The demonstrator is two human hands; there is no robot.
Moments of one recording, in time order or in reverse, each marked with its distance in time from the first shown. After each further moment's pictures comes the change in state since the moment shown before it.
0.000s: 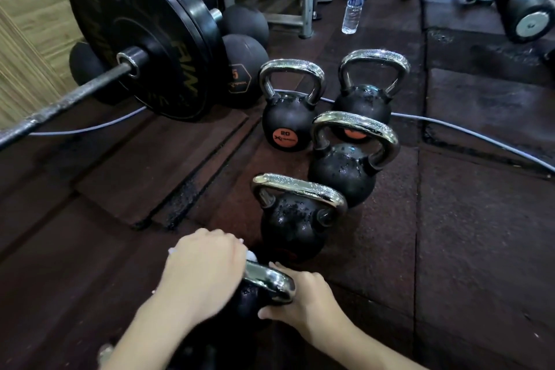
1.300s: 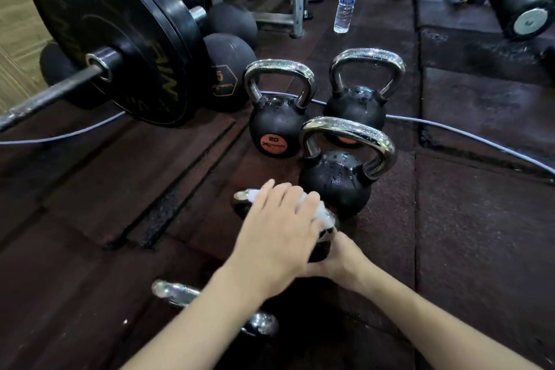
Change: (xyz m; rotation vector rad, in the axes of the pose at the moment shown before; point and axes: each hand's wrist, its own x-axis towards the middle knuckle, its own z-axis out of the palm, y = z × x) left_hand 0.102 0.073 0.036 -0.109 0.200 0.249; right_hand 0.068 0.074 -0.088 0.162 0.101 0.079
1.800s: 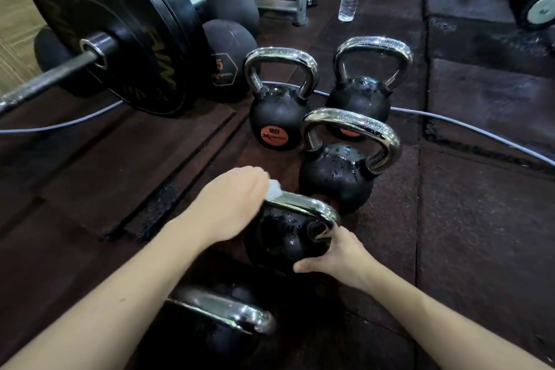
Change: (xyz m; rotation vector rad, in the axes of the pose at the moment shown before) left_hand 0.022 -0.068 -0.025 -0.237 -0.243 -0.185; right_hand -0.004 -0.012 -0.006 0.028 -0.024 0.013
